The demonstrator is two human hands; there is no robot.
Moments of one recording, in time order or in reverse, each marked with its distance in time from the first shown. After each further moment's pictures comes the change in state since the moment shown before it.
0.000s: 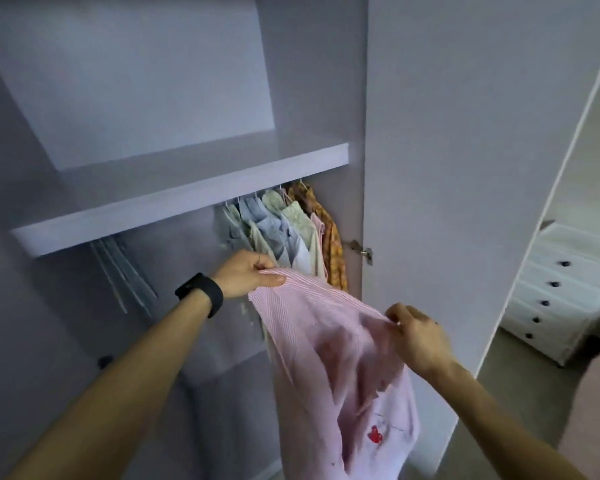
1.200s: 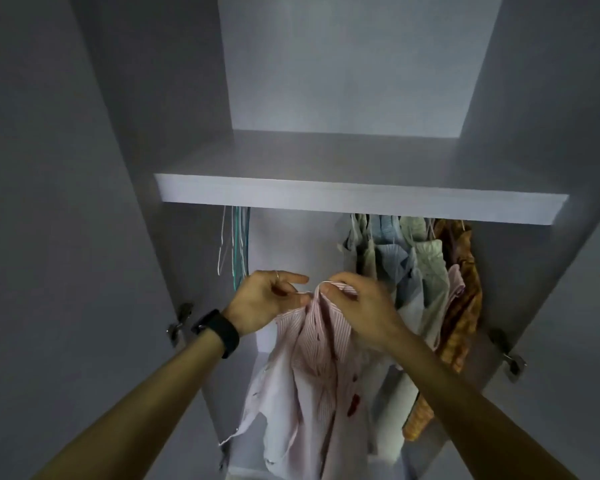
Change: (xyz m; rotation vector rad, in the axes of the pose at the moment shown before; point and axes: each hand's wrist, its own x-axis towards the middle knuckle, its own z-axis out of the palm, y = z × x) left_hand -0.005 -0.073 -0.008 -0.332 0.631 -0.271; right_hand 0.204 -0.210 0.066 0.731 -0.423 -0.715
